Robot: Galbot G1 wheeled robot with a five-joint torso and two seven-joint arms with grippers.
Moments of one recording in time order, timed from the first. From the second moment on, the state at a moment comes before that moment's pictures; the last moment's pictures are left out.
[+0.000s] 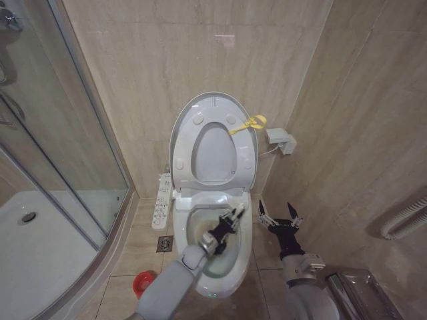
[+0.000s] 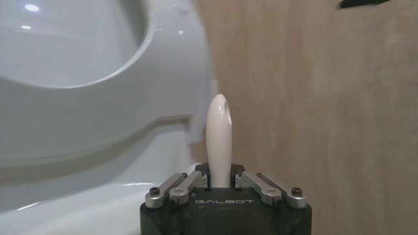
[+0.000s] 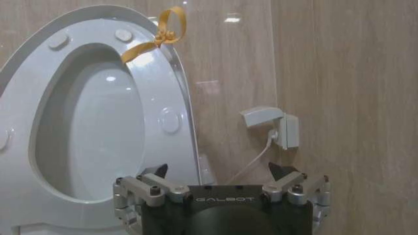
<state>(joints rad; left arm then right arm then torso) 0.65 -1.47 0.22 -0.94 -0.21 -0.57 0.22 -1.49 1.47 0.53 2.11 0.19 0.03 0.13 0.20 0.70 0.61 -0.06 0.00</state>
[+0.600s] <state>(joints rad) 0.70 -1.46 0.19 -1.02 -0.20 -0.56 0.23 -1.49 1.47 0.53 2.11 0.19 0.03 0.13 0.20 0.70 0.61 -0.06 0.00</state>
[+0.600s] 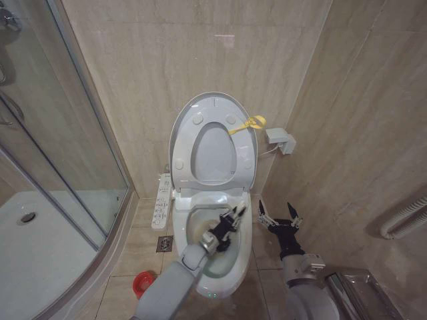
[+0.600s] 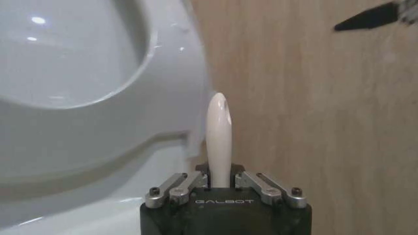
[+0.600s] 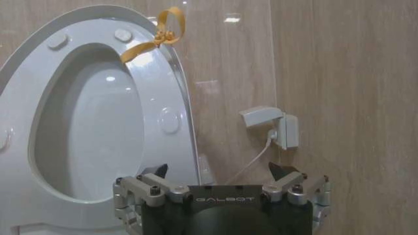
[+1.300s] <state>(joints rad) 0.96 -1.21 0.03 -1.38 -0.23 -0.52 0.24 -1.49 1.47 0.53 2.11 0.19 0.03 0.13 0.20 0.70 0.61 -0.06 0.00</state>
